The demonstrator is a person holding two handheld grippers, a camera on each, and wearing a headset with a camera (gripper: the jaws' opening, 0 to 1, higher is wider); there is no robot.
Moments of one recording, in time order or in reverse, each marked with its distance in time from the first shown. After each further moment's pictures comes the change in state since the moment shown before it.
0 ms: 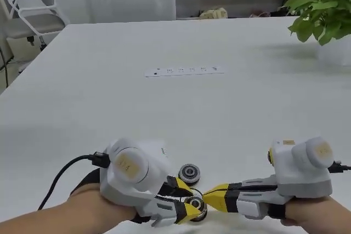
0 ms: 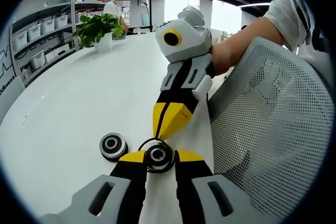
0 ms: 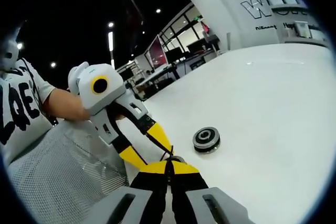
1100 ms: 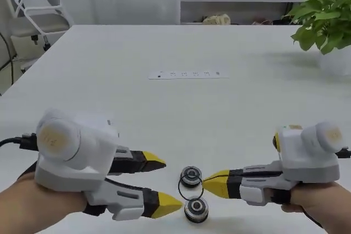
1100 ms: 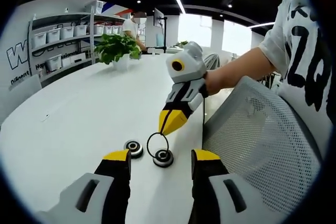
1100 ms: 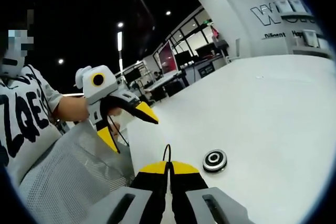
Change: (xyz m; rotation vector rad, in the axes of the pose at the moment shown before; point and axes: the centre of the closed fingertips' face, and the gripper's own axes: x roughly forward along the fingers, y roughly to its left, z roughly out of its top) left arm -0.088 0.006 0.025 -0.093 -0.168 0.086; right arm -0.004 0.021 0.038 -0.059 -0.011 0.051
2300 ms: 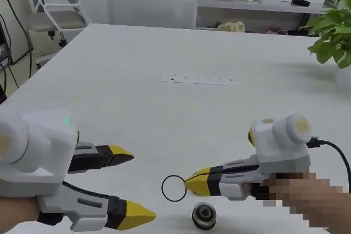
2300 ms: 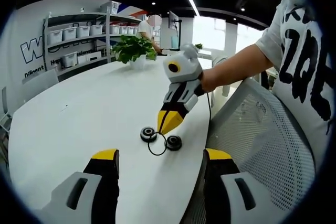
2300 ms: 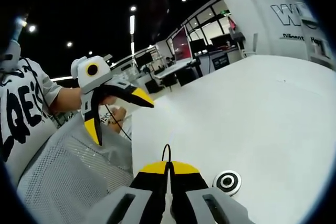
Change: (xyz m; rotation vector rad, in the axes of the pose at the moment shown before) left arm -0.051 0.009 -0.017 -0.050 -0.008 0.111; right arm 0.050 0.008 0.006 -0.091 0.135 0.080
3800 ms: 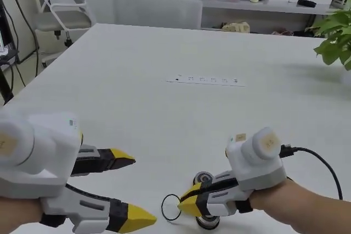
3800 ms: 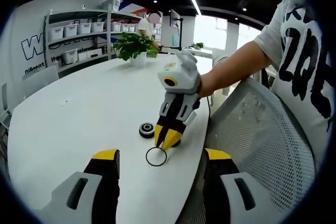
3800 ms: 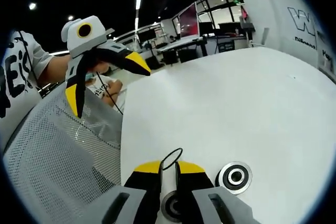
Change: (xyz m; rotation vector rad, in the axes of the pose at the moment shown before) left arm -0.002 -0.002 -0.008 -0.018 0.016 -0.001; right arm 0.025 -0.007 -0.040 -0.102 0.186 -0.033
